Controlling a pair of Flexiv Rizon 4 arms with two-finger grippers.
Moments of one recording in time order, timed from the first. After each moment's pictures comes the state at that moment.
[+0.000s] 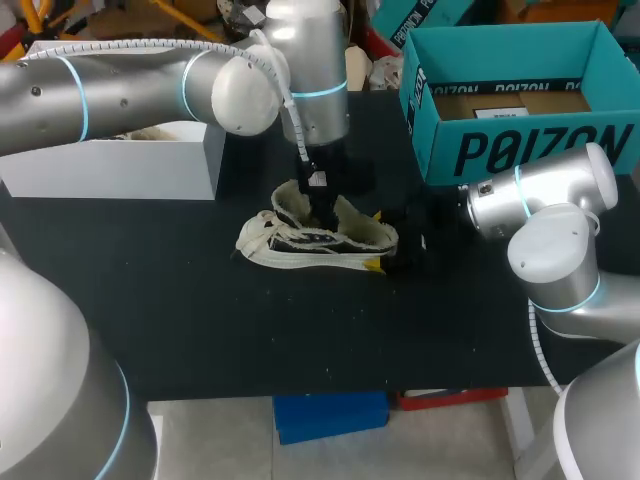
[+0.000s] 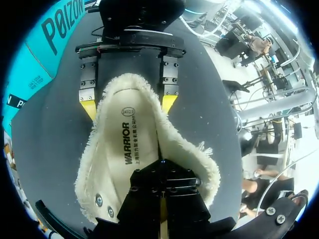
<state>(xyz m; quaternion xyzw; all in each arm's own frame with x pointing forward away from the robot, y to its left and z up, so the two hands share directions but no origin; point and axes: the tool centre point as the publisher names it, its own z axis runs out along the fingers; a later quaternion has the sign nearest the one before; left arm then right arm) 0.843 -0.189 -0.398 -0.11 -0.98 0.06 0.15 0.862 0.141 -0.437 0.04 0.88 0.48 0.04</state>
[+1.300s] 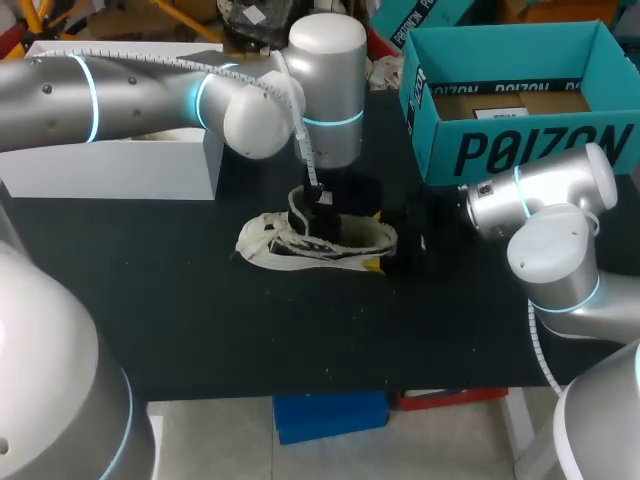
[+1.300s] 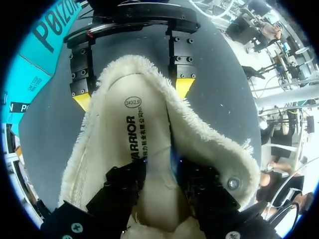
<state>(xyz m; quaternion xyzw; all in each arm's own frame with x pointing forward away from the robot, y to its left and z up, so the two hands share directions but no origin) 0.848 -0.183 -0.421 -0.13 -0.99 0.00 0.08 0.861 0.142 -0.437 0.04 0.88 0.48 0.04</state>
